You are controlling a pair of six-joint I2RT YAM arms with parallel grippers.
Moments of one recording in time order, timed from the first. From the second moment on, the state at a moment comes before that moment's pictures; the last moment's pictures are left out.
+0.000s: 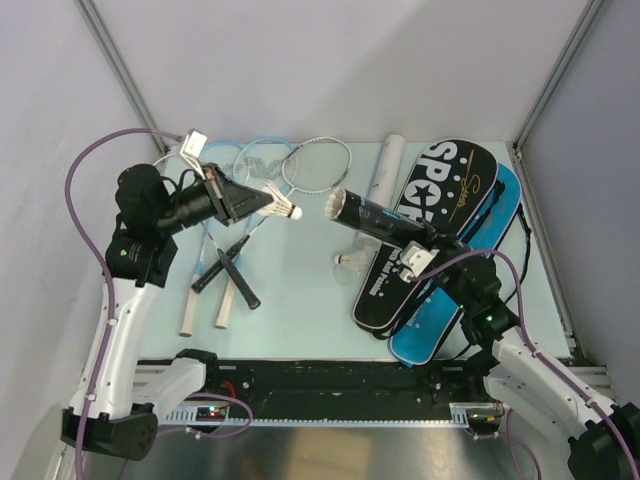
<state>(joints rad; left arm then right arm) -0.12 0.97 1.23 -0.35 0.82 -0.60 0.49 0.70 0.36 0.33 -0.13 -0.82</state>
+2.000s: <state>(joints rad) -0.53 1.12 0.98 0.04 0.65 -0.83 0.69 0.82 0.36 0.41 -0.05 -0.79</state>
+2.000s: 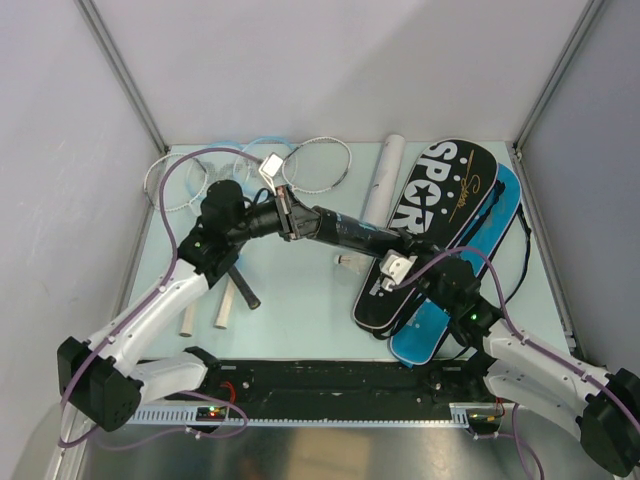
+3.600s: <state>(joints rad) -0.64 1.28 1.23 -0.54 0.03 -0.37 0.67 0.45 0.36 0.36 0.40 -0.53</state>
